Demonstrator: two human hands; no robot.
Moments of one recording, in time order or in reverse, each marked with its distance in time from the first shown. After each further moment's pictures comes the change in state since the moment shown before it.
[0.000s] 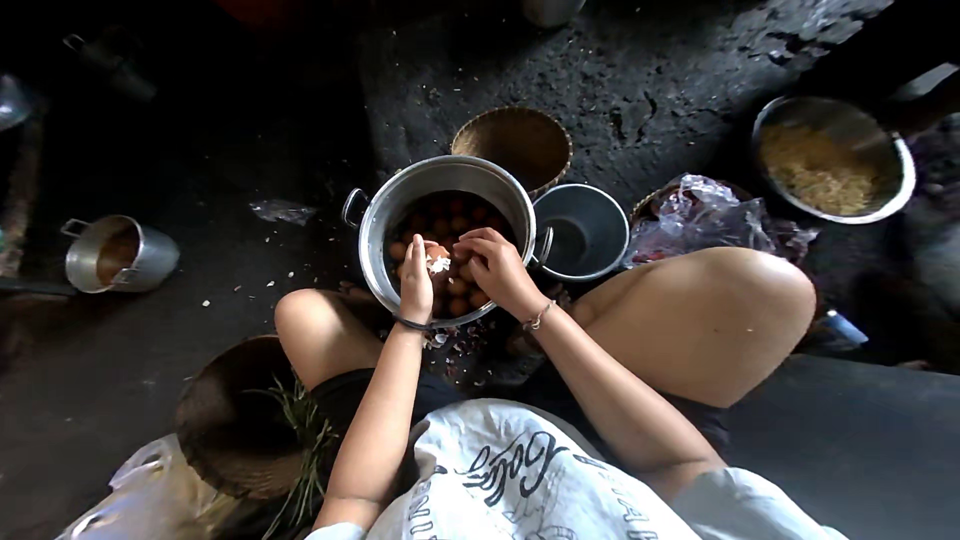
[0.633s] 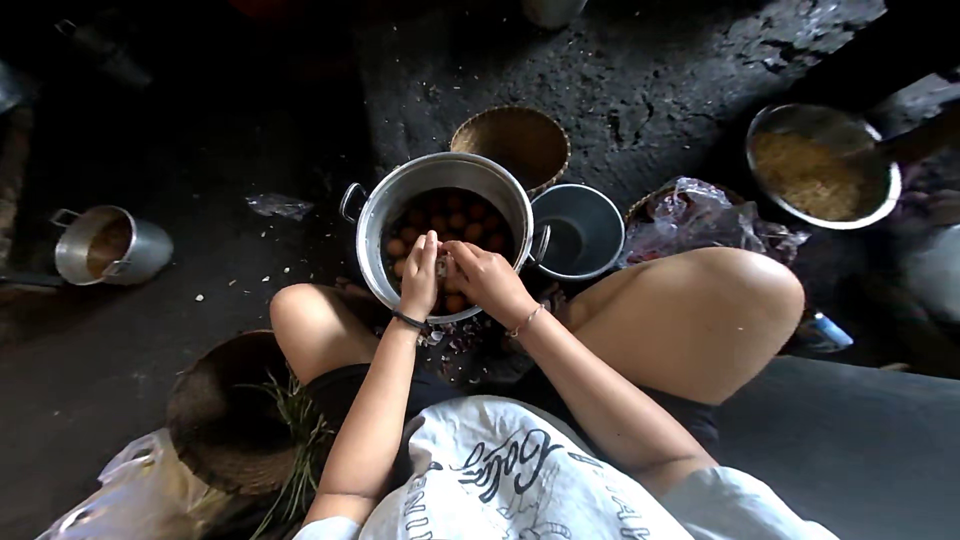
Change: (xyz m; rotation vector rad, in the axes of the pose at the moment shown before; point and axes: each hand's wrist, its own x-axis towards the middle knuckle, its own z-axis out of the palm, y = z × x) left_hand -0.008 0.018 -0.001 0.195 -0.079 0.068; right_hand -0.005 -0.006 0.014 -0.268 -0.013 -0.230
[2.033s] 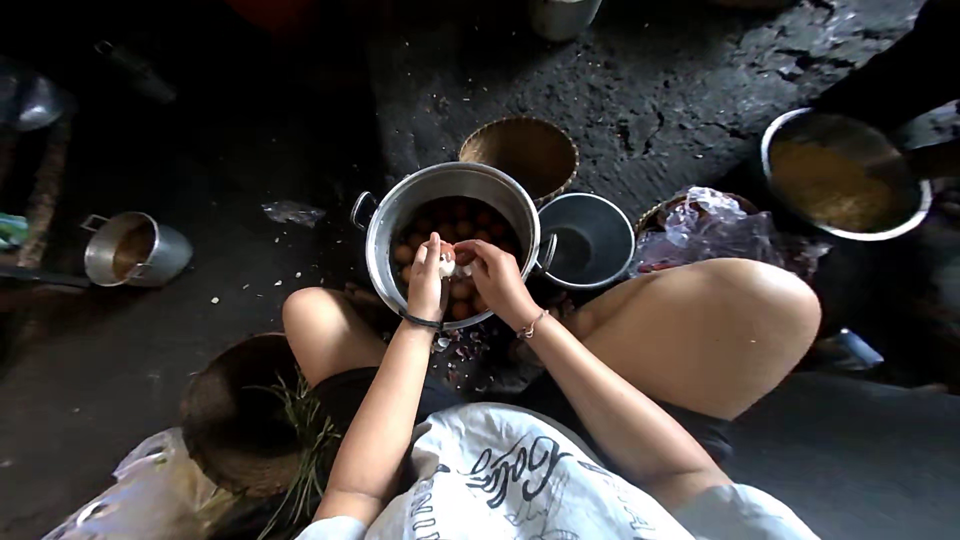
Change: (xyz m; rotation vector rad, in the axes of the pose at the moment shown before) left_hand 0.010 -0.006 0.015 -0.400 0.105 -0.097; right_hand 0.003 0.005 0.000 0.366 0.023 0.280
